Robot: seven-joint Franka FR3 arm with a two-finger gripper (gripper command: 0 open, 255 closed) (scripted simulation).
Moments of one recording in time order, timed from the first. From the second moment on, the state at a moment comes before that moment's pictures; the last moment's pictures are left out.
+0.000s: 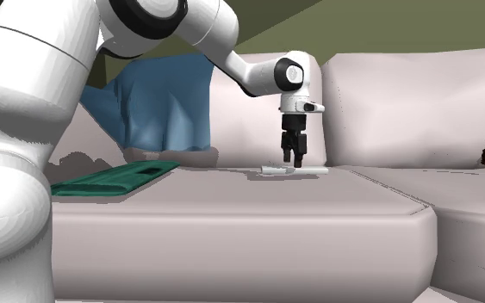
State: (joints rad) arm -0.28 0.37 -0.10 -1.53 0.07 1.90 0.56
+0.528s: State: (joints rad) arm -0.27 0.37 -0.10 -1.56 0.07 1.93 0.56
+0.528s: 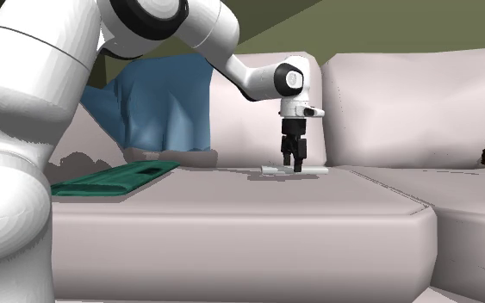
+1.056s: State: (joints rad) arm -0.27 0.37 -0.10 -1.56 0.07 1.93 0.56
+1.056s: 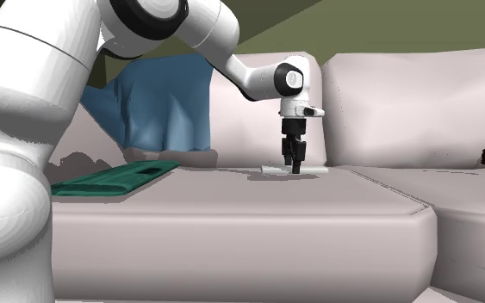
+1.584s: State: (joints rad) arm -0.27 0.36 -0.10 -1.53 0.07 1.89 0.56
